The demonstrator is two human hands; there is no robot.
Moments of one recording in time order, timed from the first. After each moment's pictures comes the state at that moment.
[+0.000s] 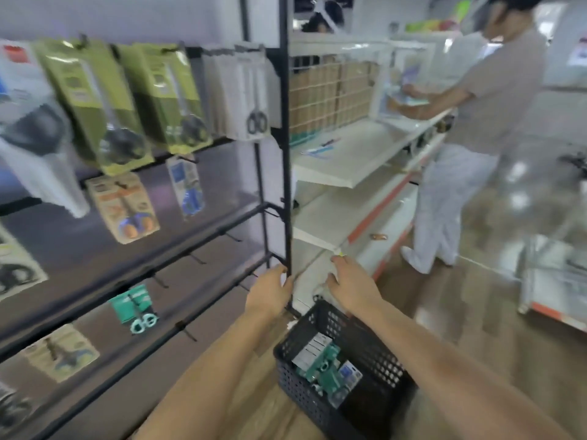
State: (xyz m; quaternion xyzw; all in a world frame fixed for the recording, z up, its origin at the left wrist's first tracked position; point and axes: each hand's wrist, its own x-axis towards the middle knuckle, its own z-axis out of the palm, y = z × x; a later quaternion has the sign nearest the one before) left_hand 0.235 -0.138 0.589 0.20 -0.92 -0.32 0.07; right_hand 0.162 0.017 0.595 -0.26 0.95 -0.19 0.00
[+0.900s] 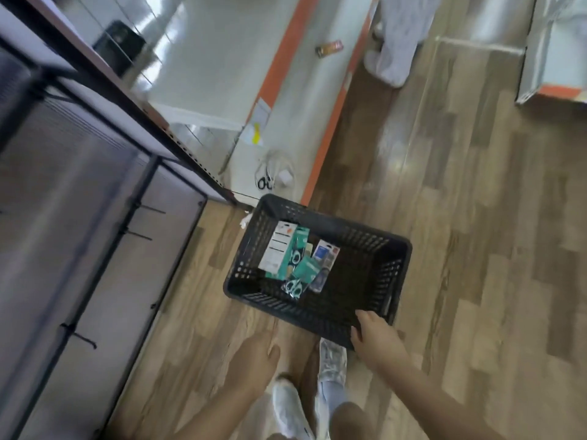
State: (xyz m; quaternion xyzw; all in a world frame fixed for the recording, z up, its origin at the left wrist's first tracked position) left_hand 0.133 -0.086 0.260 0.16 -0.88 -0.25 -0.36; right_hand 0.094 0.142 0.239 0.01 0.91 -0.18 0.38
